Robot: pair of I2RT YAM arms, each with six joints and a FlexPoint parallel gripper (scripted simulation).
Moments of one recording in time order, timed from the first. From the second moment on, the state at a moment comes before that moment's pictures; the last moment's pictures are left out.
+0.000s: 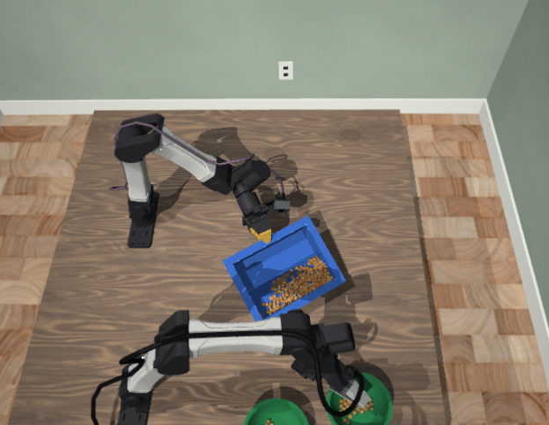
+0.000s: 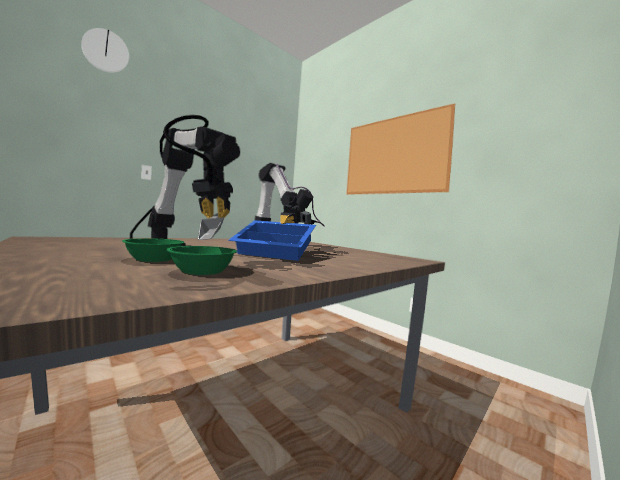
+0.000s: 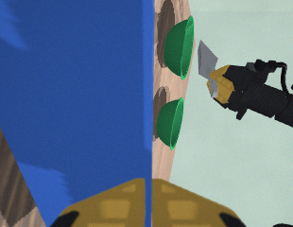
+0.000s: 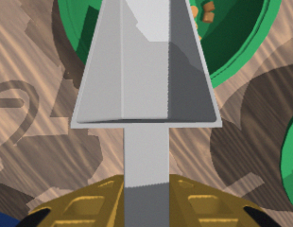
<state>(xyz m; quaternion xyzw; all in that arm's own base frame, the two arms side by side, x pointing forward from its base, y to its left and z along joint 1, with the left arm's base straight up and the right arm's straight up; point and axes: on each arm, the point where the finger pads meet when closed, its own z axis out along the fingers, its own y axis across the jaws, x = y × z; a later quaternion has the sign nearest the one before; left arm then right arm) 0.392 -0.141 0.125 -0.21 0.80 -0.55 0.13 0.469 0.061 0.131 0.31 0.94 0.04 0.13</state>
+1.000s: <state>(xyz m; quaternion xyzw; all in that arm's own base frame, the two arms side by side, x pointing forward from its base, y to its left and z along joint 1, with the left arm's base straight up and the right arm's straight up) 0.392 -0.141 0.125 -0.21 0.80 -0.55 0.13 0.454 0.043 0.116 0.13 0.97 -0.02 0.22</state>
